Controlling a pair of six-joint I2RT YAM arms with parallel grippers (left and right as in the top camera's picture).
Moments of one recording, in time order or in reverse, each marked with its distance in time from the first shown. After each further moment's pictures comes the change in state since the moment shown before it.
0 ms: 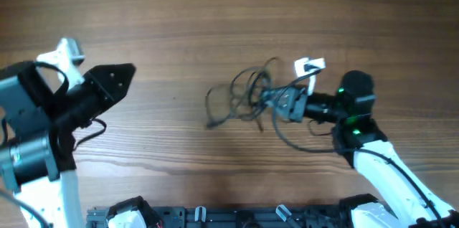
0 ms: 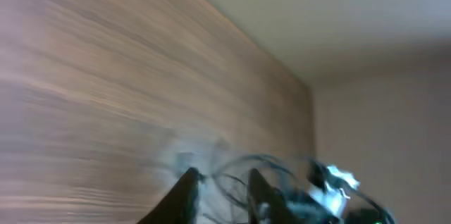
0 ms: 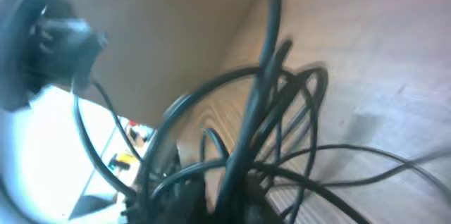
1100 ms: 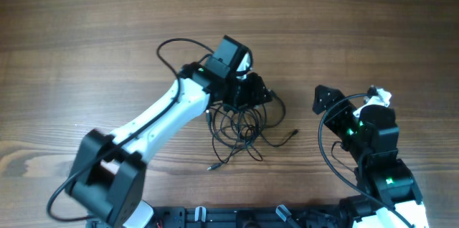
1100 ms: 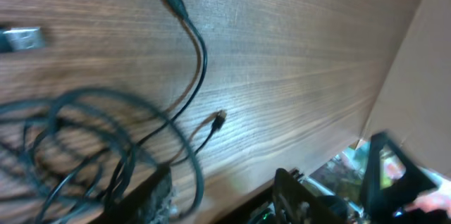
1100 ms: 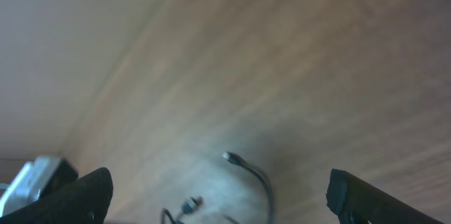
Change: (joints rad) left arm -0.933 0.709 -0.006 0.367 -0.247 -0.409; right arm -0.064 -0.548 0.000 -0.821 0.978 0.176
